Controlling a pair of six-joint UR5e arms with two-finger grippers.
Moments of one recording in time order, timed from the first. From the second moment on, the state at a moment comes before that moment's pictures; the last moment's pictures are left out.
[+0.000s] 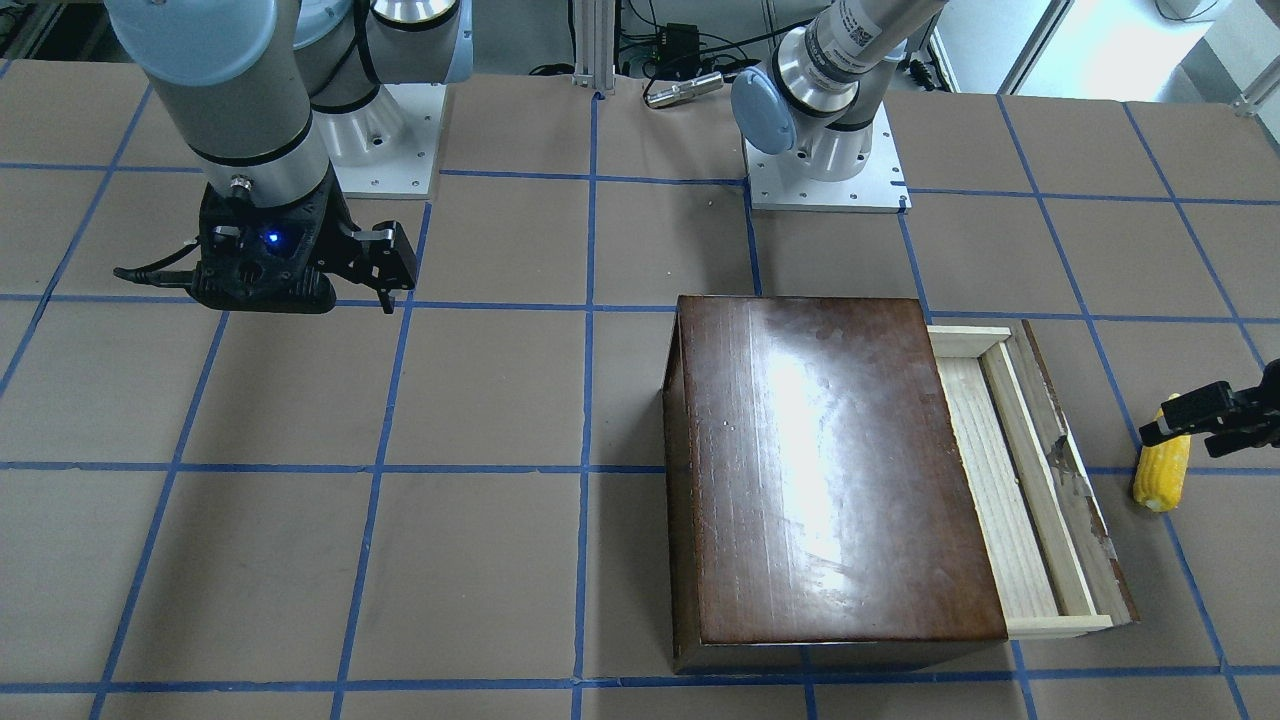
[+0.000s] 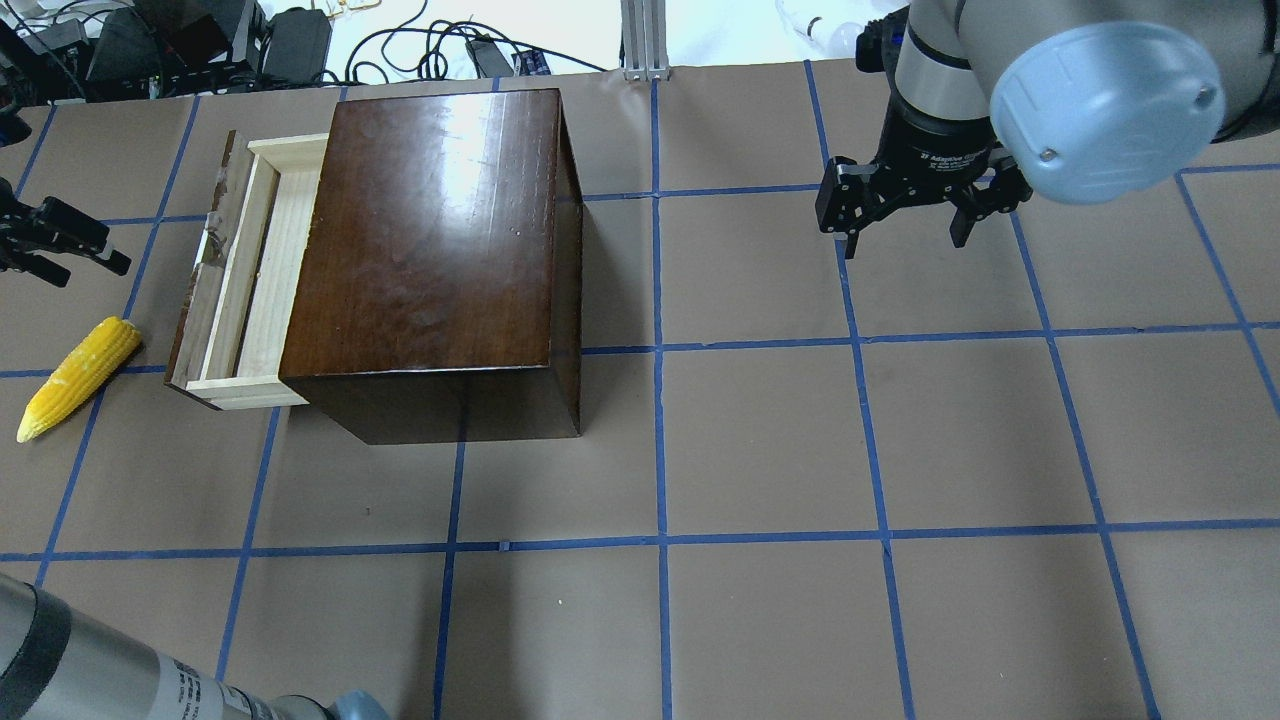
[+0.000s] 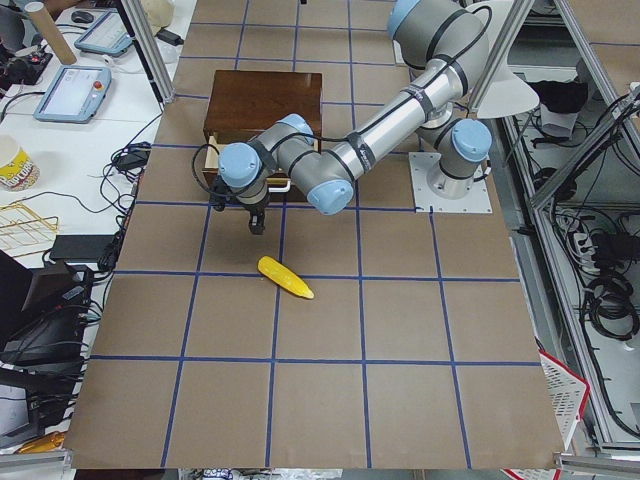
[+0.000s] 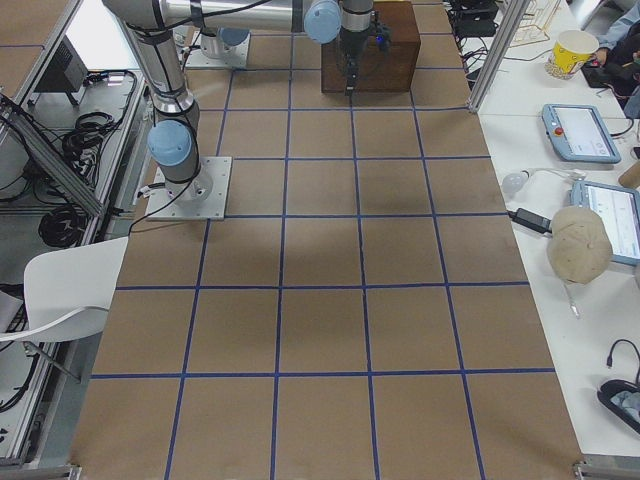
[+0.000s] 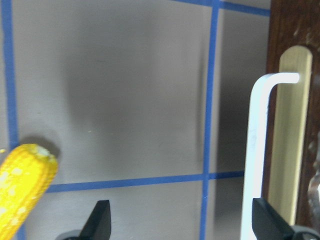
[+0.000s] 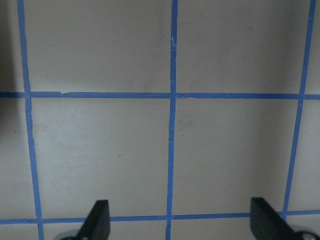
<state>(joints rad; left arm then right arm) -0.89 -2.01 -1.41 -1.46 1.44 0.79 1.65 -1.48 1.58 -1.63 -1.64 0.06</state>
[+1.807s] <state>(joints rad) -0.80 -2.07 -1.65 -0.99 1.64 1.50 1.65 -1.48 1.58 -1.62 -1.64 0.06</state>
